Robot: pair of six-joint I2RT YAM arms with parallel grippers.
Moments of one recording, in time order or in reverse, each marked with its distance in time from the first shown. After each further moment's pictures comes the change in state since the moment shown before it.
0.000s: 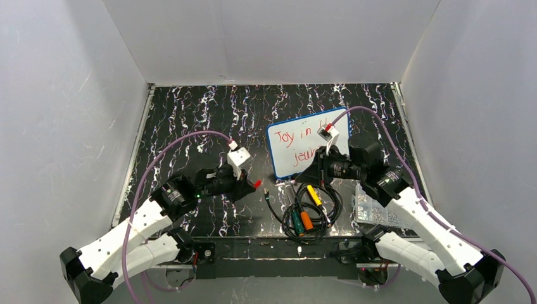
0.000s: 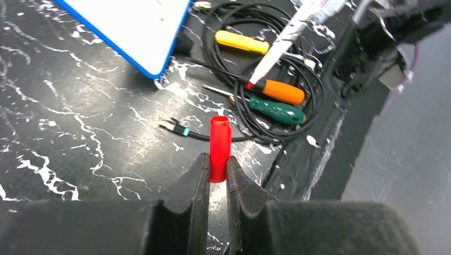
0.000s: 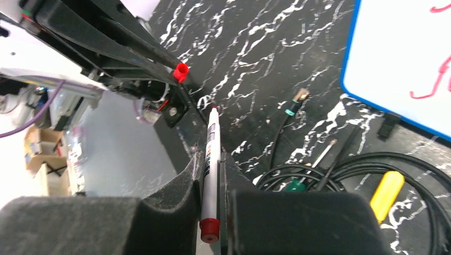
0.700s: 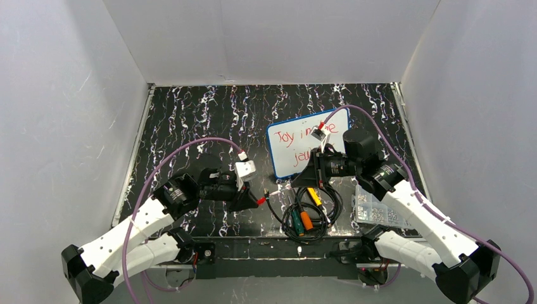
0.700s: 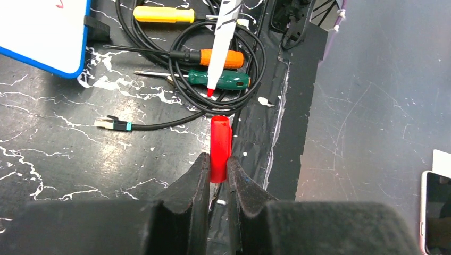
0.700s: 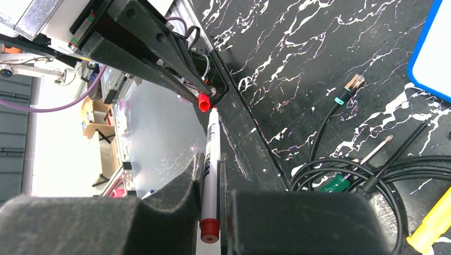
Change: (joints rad) left arm 0.000 0.016 0.020 -0.108 0.315 0.141; right arm 0.000 0.079 0.055 -0.005 -0.209 0.072
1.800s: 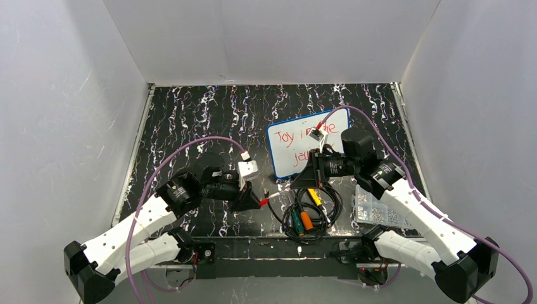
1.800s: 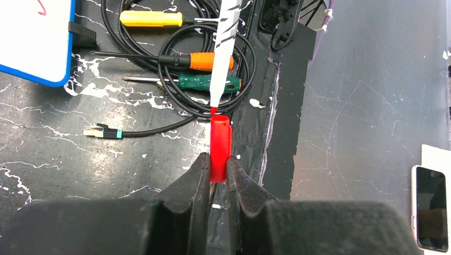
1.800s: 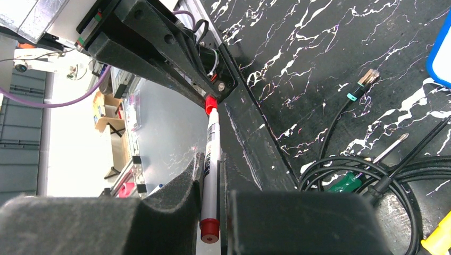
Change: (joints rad) left arm 0.000 0.034 0.000 0.028 0.056 0.000; right arm 0.002 0.019 0.000 0.006 -0.039 0.022
